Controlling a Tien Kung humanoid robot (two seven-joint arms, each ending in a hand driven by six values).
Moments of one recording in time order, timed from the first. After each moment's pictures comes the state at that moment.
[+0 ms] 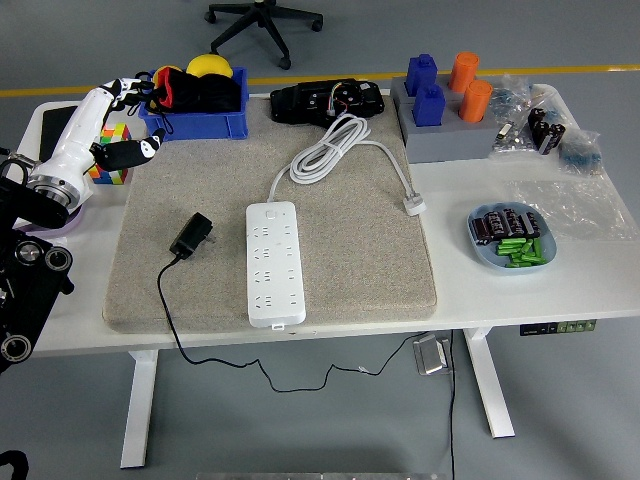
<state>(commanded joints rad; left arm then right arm) -0.38 0.20 -1.43 -1.30 1.86 0.03 0.09 -0.02 -0.21 1.41 0.35 -1.40 0.06 -0.24</state>
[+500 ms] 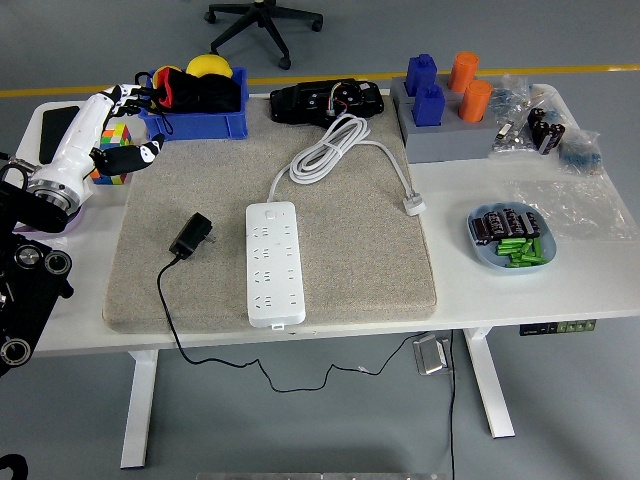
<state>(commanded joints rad) -0.37 0.20 -1.44 -1.31 1.86 0.02 0.09 -0.03 -0.21 1.42 0.35 -1.40 0.06 -0.24</state>
